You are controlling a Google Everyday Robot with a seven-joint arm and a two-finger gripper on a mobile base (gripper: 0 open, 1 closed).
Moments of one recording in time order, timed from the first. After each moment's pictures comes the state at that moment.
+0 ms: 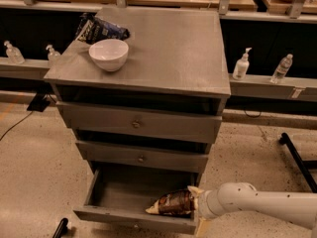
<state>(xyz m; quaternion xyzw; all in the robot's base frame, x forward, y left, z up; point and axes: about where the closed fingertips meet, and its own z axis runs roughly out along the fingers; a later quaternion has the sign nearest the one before) 0.456 -0.149 0.330 -0.71 0.66 0.09 0.22</state>
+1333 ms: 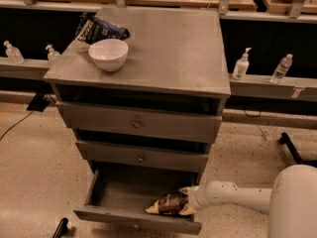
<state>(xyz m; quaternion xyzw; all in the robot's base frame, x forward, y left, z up) 0.528 -0.127 0.240 -0.69 0.67 0.08 0.26</state>
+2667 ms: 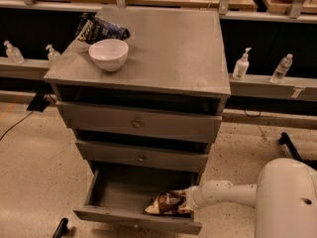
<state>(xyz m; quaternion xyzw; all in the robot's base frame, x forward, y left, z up) 0.534 -0.128 0.219 -0.70 0.67 0.07 0.24</state>
